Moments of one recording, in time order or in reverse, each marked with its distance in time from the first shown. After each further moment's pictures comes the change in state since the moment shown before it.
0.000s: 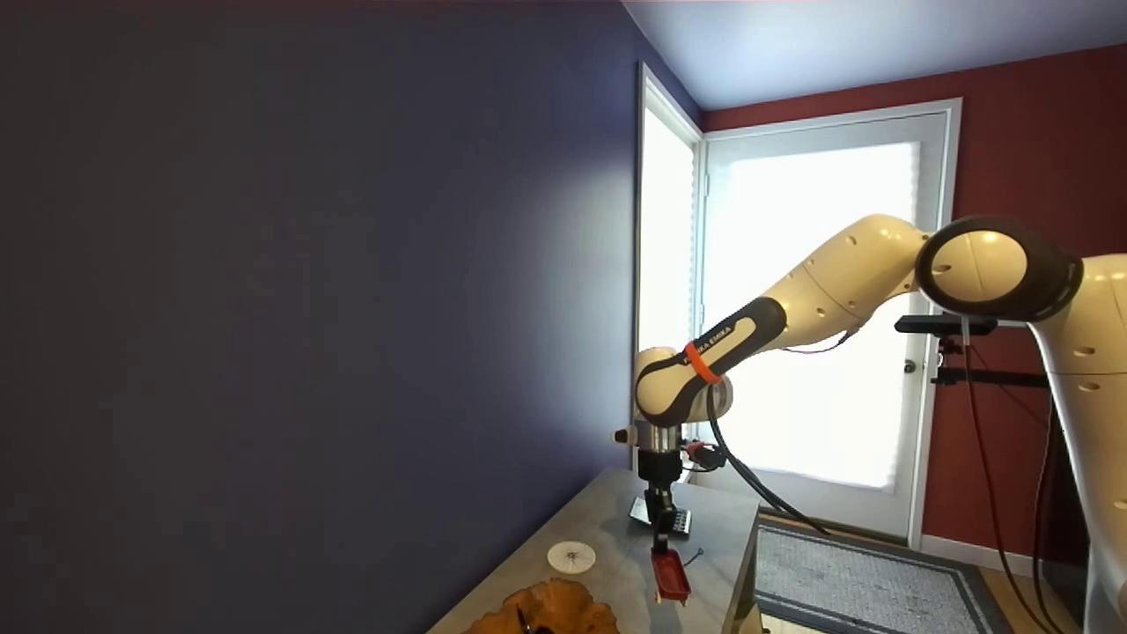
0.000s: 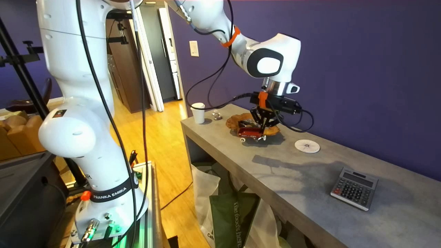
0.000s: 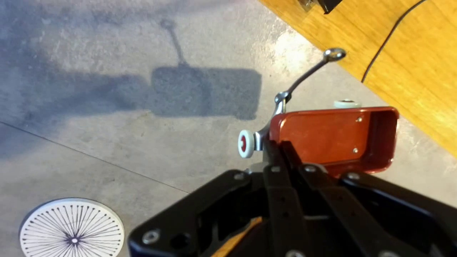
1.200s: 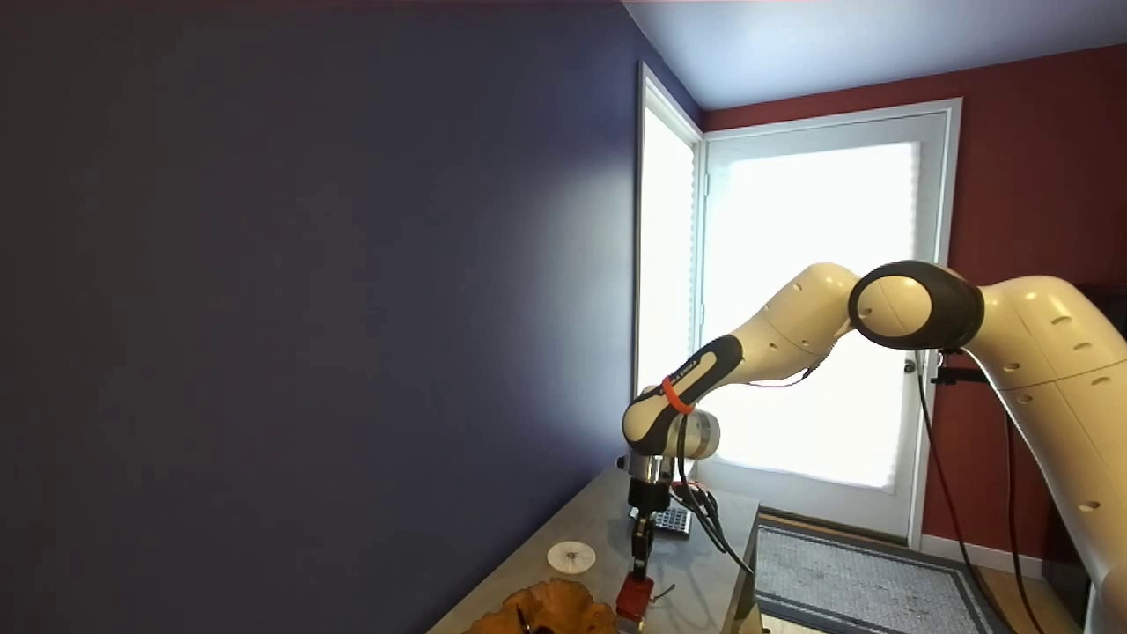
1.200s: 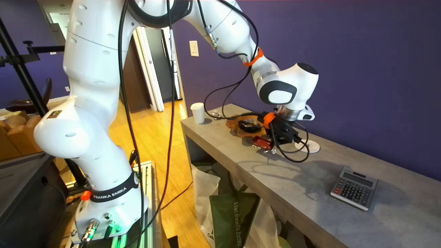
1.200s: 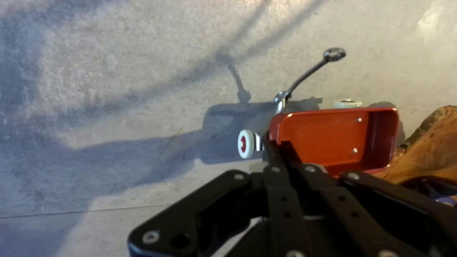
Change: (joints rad) arm -0.090 0.240 0.040 0.122 0.182 0.133 0.189
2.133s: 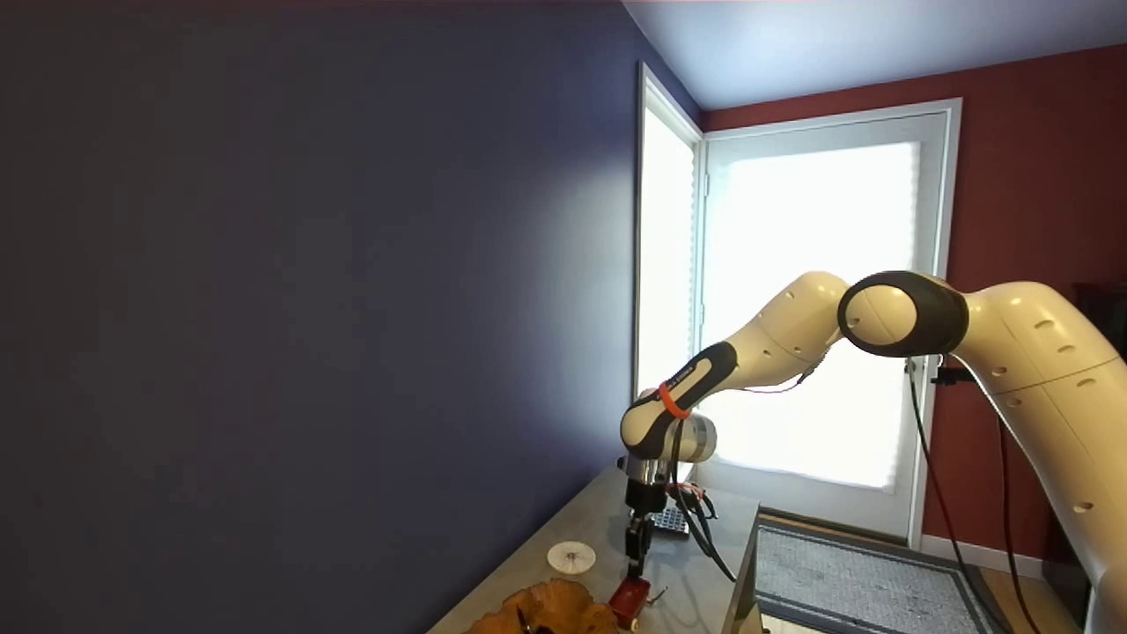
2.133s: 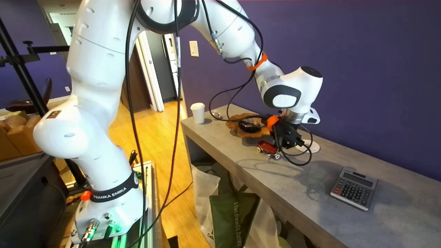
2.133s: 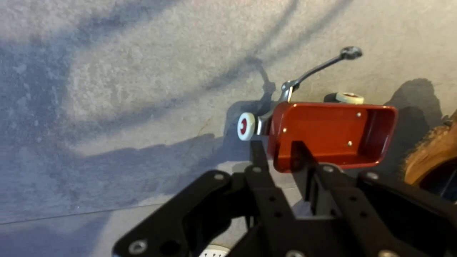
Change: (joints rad) arm -0.015 0.047 0.003 0.045 -0.017 0.033 0.073
